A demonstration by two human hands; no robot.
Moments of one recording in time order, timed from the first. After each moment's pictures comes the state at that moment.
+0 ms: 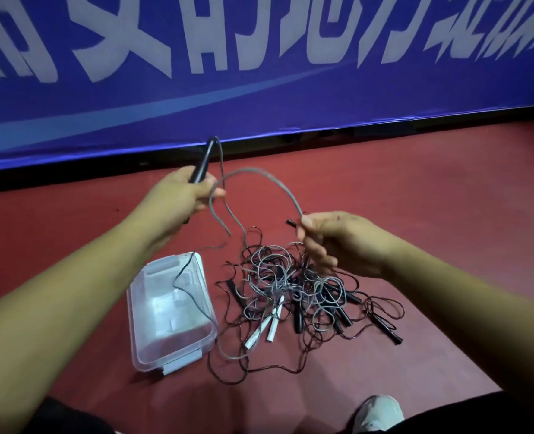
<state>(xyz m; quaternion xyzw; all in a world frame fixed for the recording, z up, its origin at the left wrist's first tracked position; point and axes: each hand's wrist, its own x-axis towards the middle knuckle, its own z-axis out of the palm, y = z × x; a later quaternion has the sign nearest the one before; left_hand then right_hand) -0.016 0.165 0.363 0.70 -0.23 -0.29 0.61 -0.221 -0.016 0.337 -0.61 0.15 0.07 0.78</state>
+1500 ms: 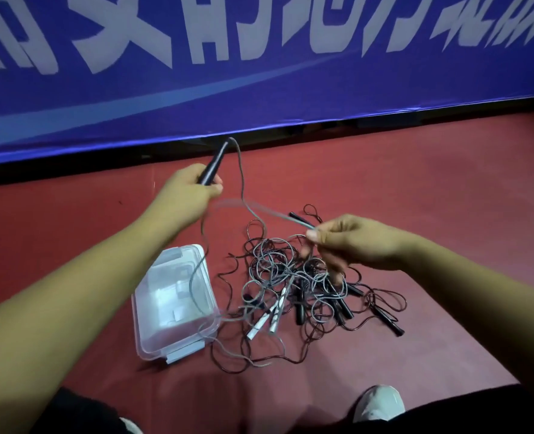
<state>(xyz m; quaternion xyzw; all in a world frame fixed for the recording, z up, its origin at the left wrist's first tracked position) -0.022 0.164 0.356 0.81 -0.27 -0.21 0.48 -0.237 -0.027 0.336 -0.75 0.15 0.16 0.62</state>
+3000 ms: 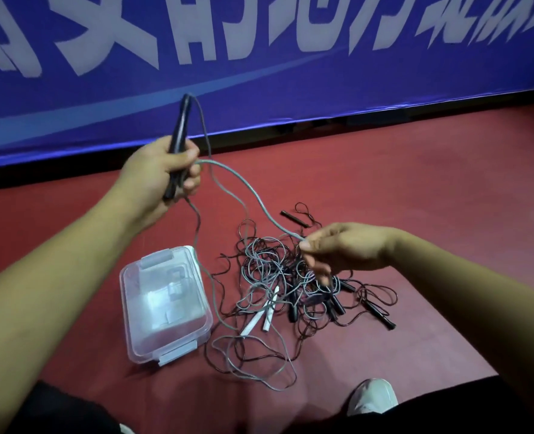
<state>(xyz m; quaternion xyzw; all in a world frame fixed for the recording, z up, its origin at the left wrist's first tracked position) -0.009 0.159 0.373 0.59 -0.25 -0.32 0.70 -0.243 -0.039 0.318 -0.69 0.14 0.22 0.67</state>
